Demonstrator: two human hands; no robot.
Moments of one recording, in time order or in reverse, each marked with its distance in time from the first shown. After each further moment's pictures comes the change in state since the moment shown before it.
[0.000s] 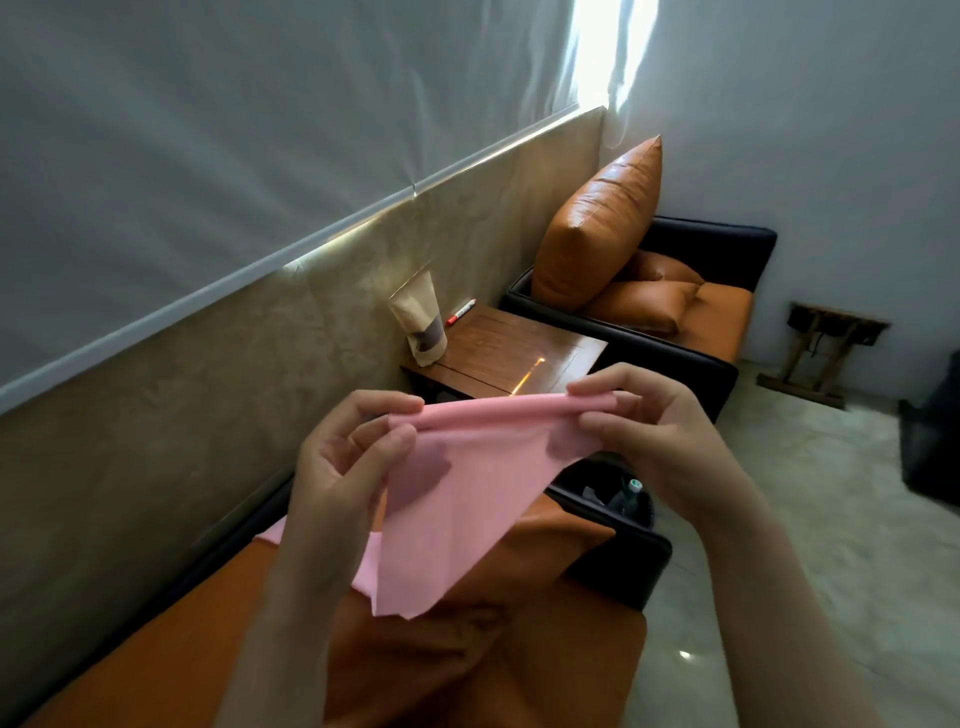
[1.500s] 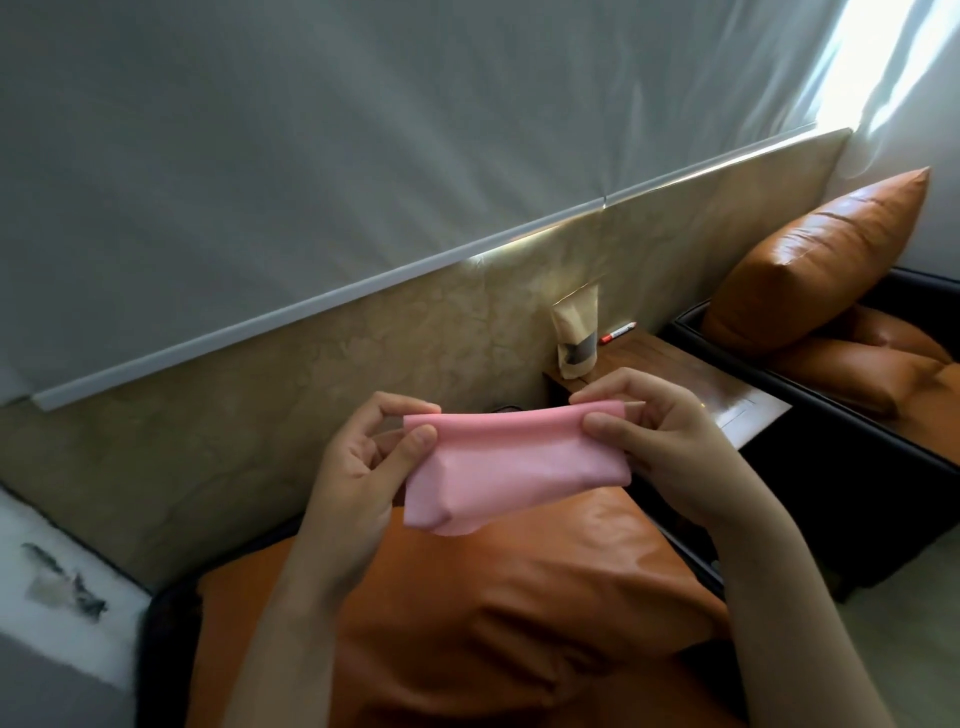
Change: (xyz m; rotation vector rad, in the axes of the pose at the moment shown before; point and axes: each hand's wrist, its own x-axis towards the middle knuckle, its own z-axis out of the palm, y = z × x) left_hand -0.025 0.008 -0.077 0.089 0.347 -0.037; right_hand 0.084 0.035 0.082 0.016 -0.398 0.065
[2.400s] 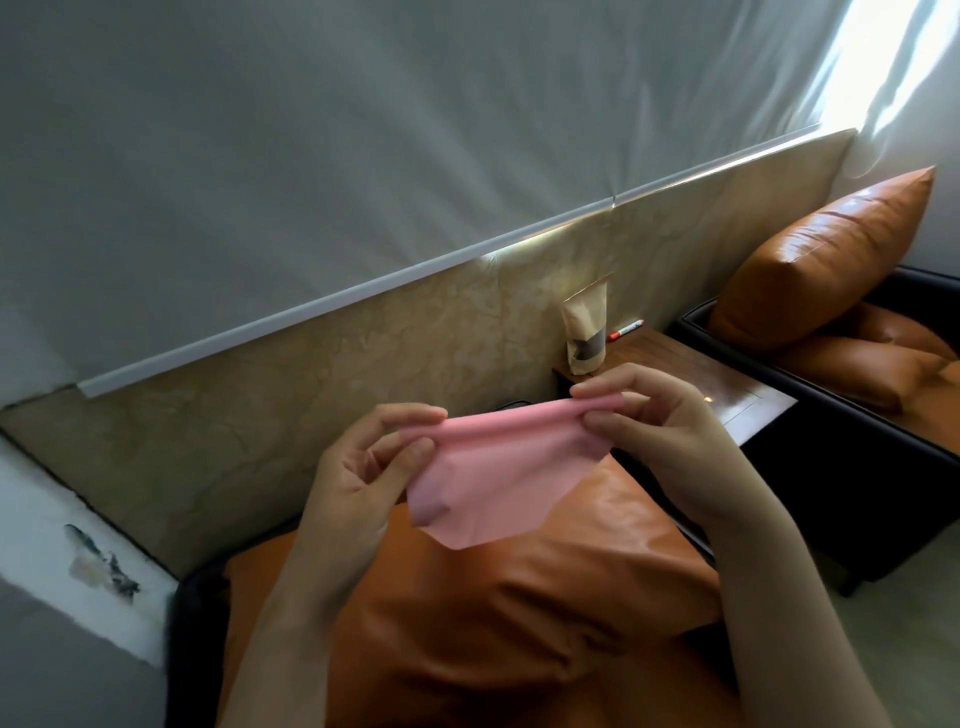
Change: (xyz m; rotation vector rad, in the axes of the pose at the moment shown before) left_hand -0.038 0.015 -0.021 0.024 0.017 0.029; right_hand -0.021 -0.012 0.036 0.030 0.029 -0.102
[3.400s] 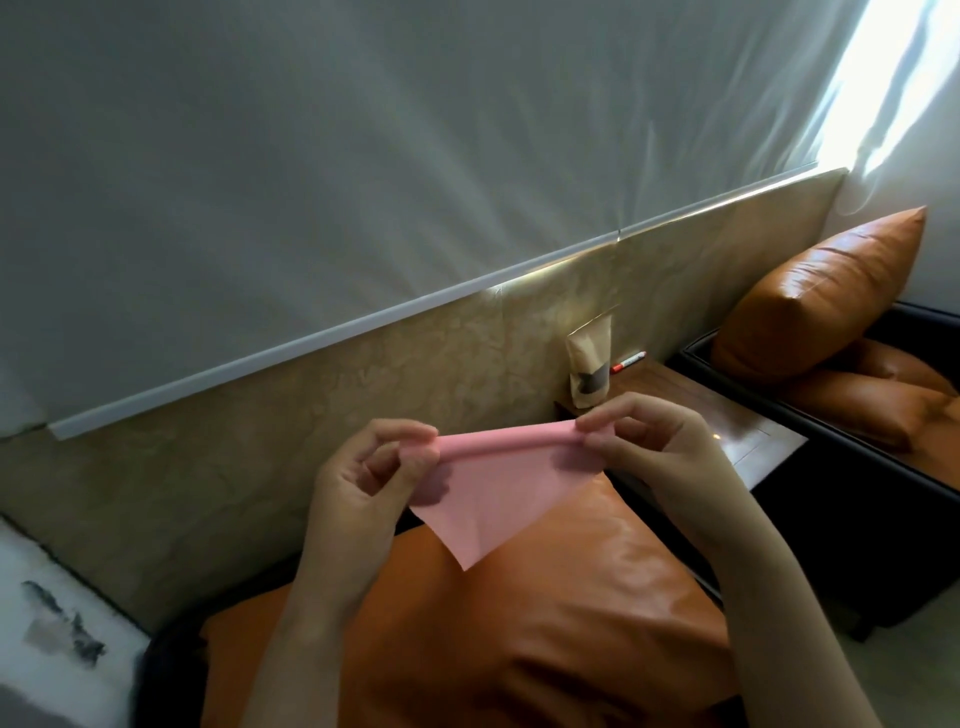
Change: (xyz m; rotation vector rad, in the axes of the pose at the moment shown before) left_hand 0.054 -0.013 -0.011 0.033 0.140 0.027; right_hand 0.047 0.018 0.001 -0.113 0.063 -0.009
